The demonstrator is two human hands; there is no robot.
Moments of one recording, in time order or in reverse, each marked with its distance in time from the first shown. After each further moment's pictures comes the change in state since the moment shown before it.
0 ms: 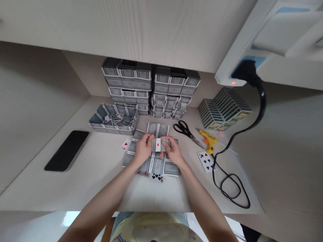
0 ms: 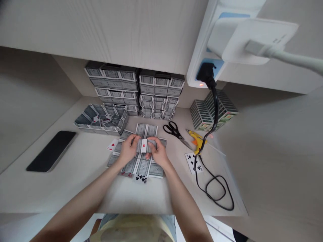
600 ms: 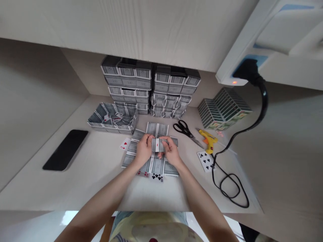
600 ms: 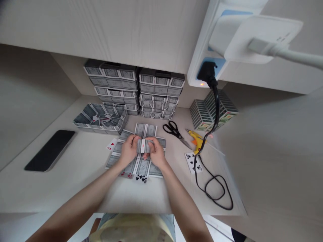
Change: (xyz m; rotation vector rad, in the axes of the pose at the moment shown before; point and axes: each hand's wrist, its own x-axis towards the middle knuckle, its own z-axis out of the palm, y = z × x) left_hand -0.004 -0.001 0.008 0.027 0.055 0.025; right_hand -0.002 0.005 0.008 -0.022 0.015 -0.050
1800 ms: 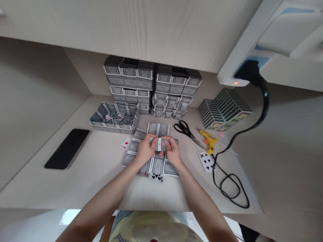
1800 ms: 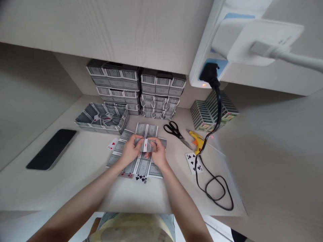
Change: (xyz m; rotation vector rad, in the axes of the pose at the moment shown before) left_hand -0.002 0.005 -0.004 -0.056 -0.149 -0.032; right_hand 0.002 0.006 -0.001 0.017 0.121 0.029
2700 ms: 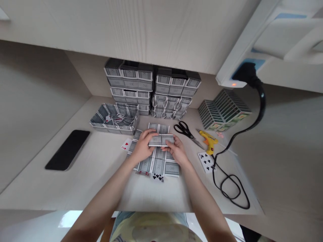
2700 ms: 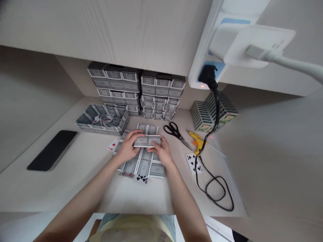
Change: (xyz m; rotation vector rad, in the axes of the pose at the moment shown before) left_hand 0.009 0.001 -0.026 0.195 -0.092 0.470; right_hand 0.007 -0.017 -0.015 0.282 -0.051 0.059
